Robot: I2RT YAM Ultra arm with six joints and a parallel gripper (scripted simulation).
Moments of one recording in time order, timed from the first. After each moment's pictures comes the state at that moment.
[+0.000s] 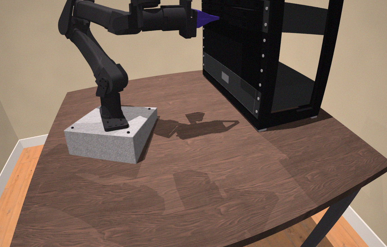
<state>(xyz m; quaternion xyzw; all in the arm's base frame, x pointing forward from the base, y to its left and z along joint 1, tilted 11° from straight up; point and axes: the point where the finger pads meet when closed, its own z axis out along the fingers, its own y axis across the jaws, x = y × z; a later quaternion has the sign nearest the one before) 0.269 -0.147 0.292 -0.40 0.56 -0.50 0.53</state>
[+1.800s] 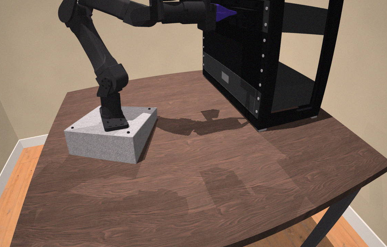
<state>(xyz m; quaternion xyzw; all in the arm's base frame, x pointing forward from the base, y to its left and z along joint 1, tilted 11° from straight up) 0.318 -0.159 0.312 -0.40 0.56 -0.51 0.52</state>
